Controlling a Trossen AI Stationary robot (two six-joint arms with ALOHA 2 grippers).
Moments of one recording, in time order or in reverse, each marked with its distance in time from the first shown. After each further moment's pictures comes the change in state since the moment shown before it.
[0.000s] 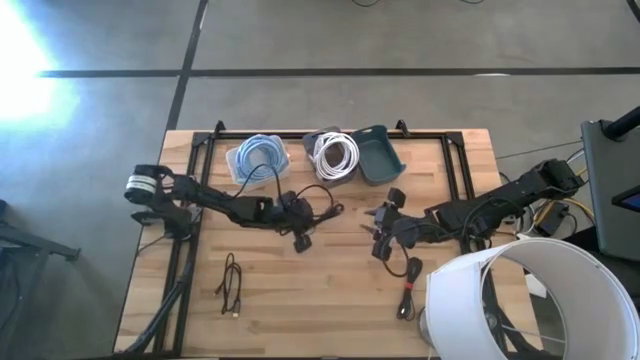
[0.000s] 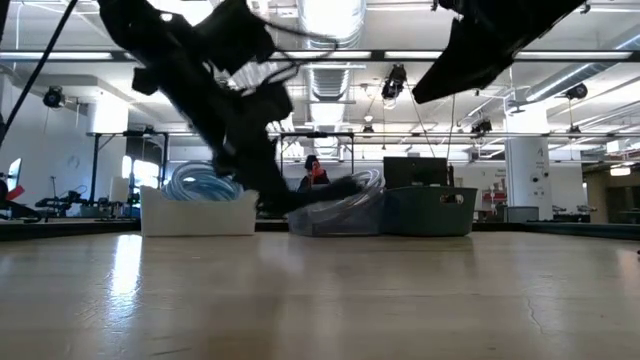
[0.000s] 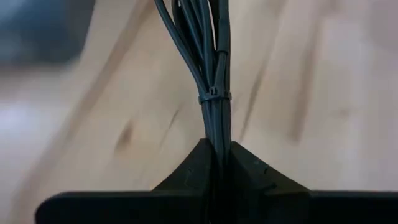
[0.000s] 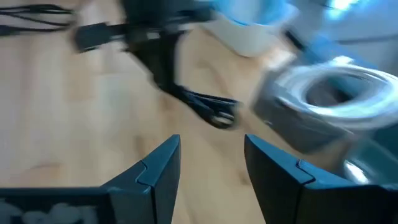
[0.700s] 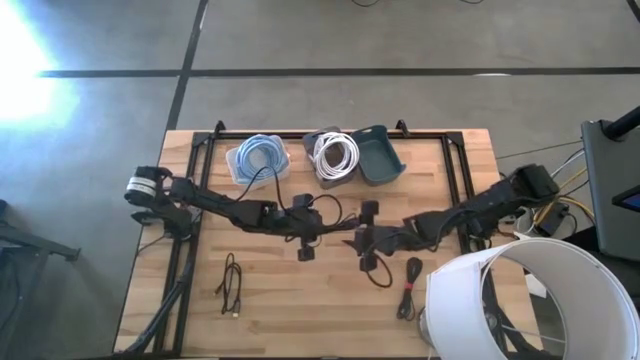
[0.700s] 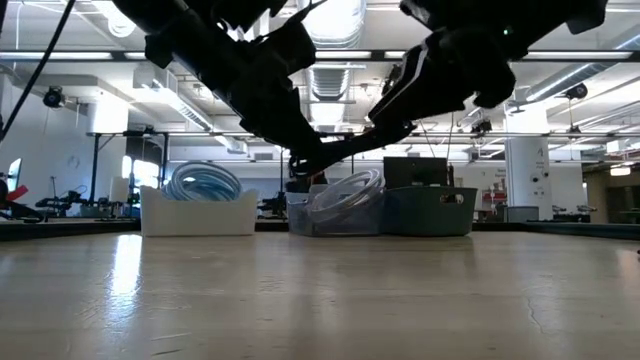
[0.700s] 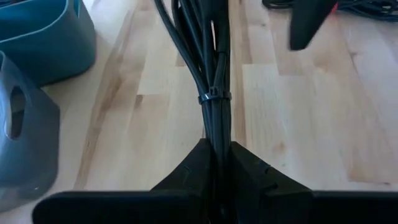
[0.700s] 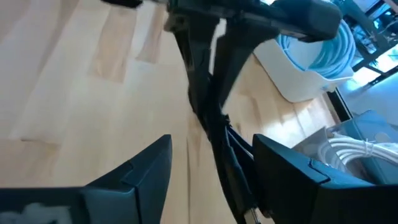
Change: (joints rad) left arm -0.072 0.000 0.124 0.024 0.013 0.309; right arm -0.015 0.241 0.017 0.301 -0.102 -0.415
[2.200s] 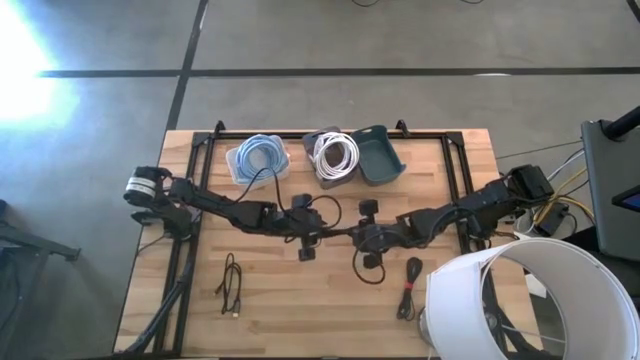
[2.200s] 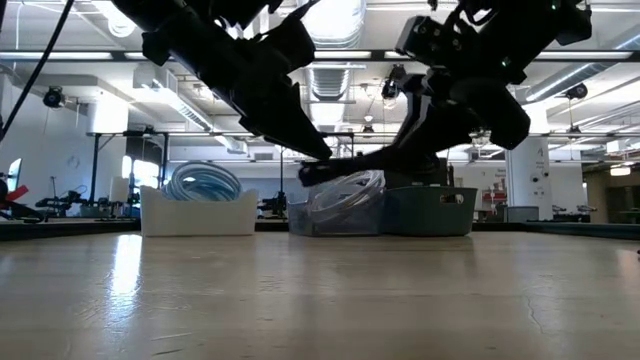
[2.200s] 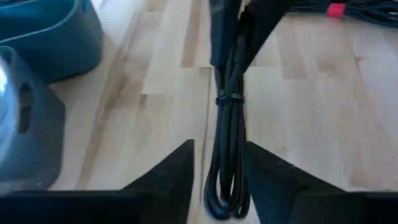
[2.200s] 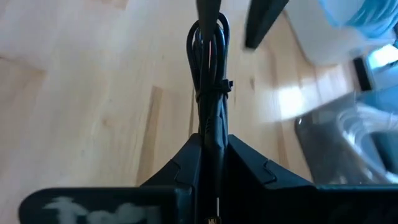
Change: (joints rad) left arm -0.006 -0.003 0.000 -0.001 -0.036 -0.030; right arm -0.046 0.047 0.031 -0.187 -0.067 -0.041
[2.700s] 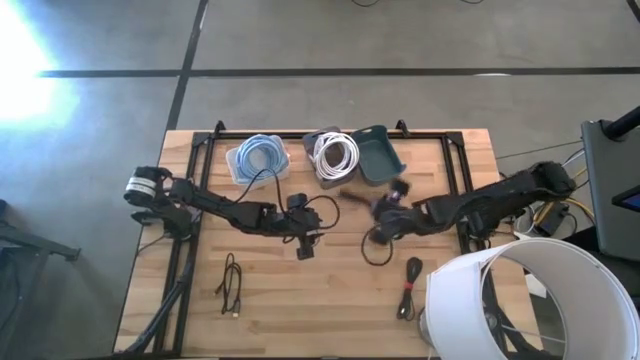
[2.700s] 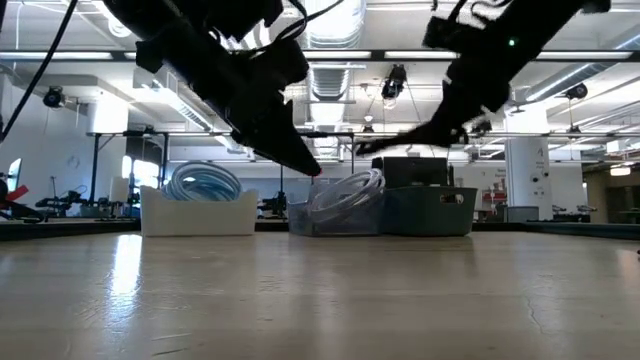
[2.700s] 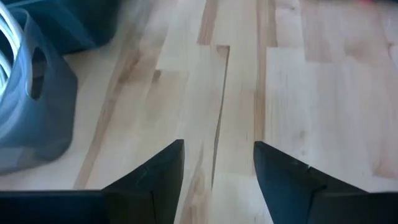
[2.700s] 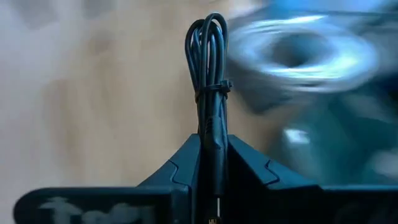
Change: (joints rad) left arm 0.000 0.001 -0.034 -0.015 -0.043 -0.056; right arm -0.050 -0.196 -0.001 -0.315 0.210 0.396
